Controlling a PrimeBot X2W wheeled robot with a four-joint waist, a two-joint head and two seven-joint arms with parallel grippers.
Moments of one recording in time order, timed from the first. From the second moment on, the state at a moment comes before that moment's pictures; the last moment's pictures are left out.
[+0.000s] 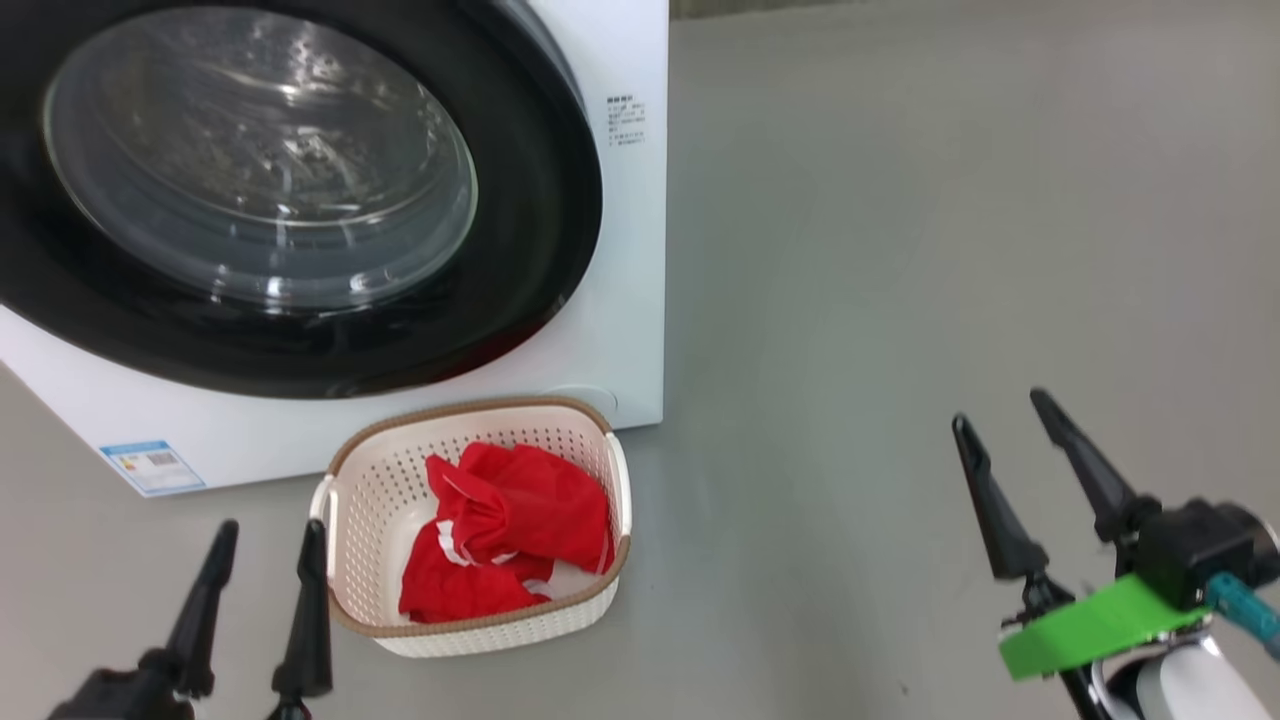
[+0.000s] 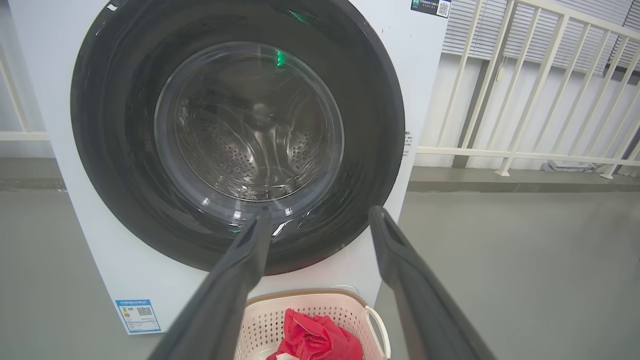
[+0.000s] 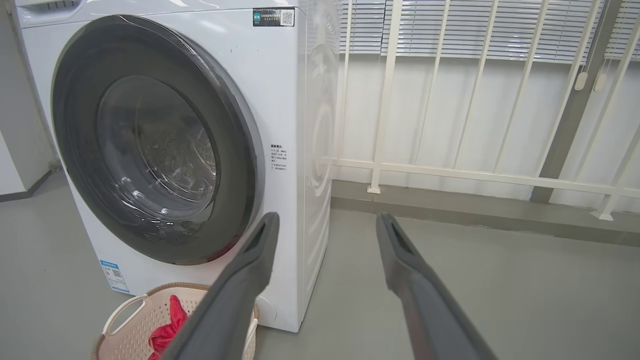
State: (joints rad) left arm 0.00 0.09 0.08 0.09 -0.25 -0.12 -0.25; right arm -0.09 -0.17 0.08 0.13 0.27 0.13 -0.26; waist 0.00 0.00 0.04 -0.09
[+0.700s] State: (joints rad) left arm 0.08 0.08 0.12 0.07 -0.20 -0.12 -0.25; right arm 0.02 -0.16 0.05 0.10 0.25 0.13 -0.26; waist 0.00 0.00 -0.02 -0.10
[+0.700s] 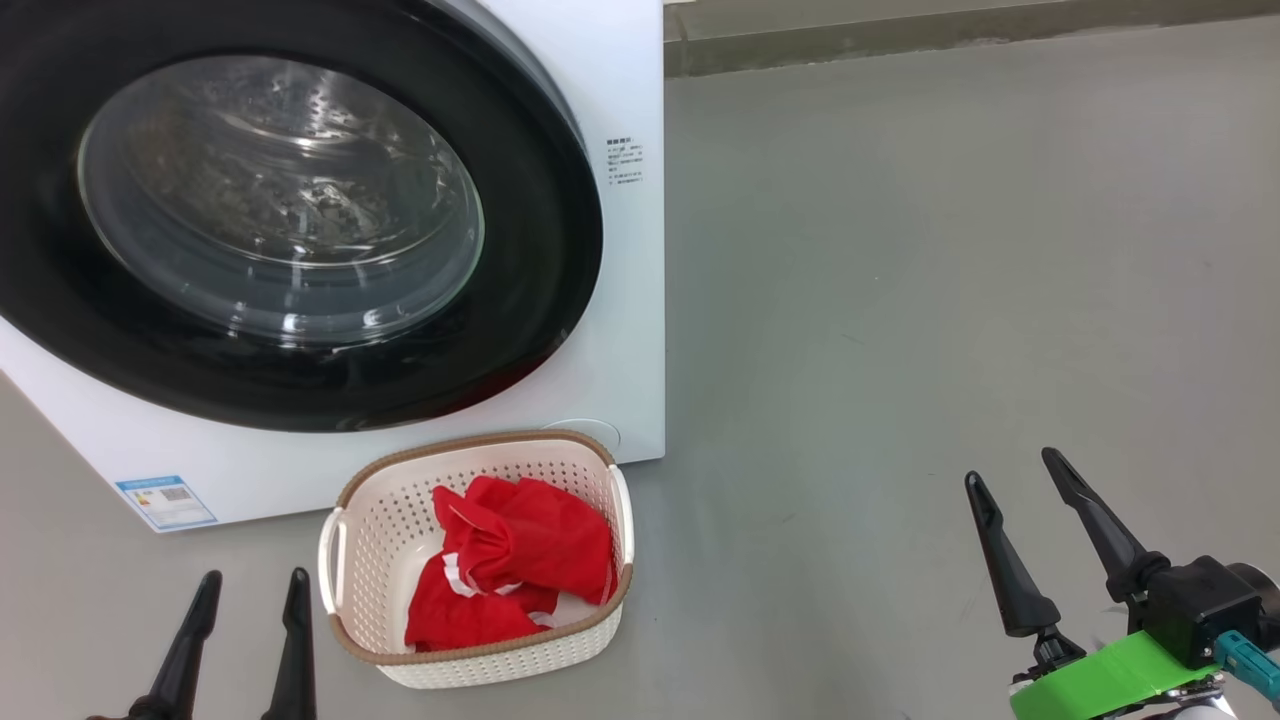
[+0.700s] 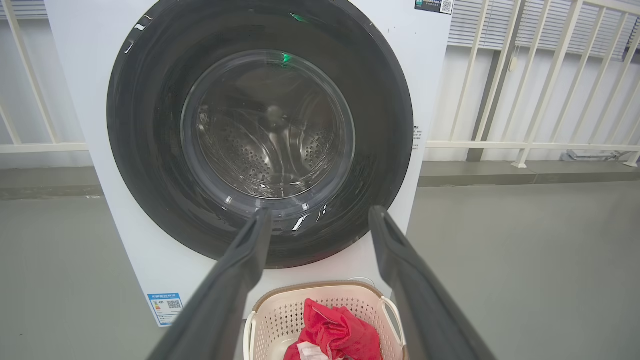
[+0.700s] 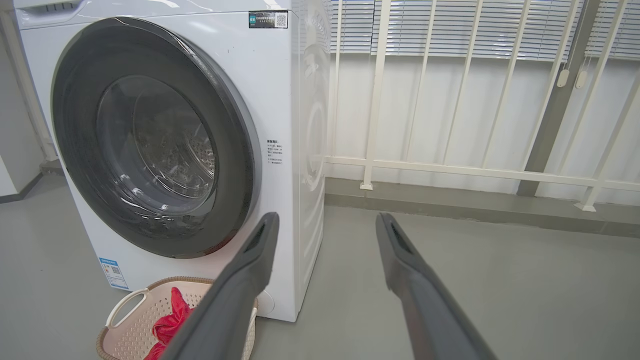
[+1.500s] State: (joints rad) left arm 0.11 0.04 0.09 0.18 -0.29 -0.12 -0.23; right arm 0.07 -0.12 0.07 0.20 0.32 0.13 -0.24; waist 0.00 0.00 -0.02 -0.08
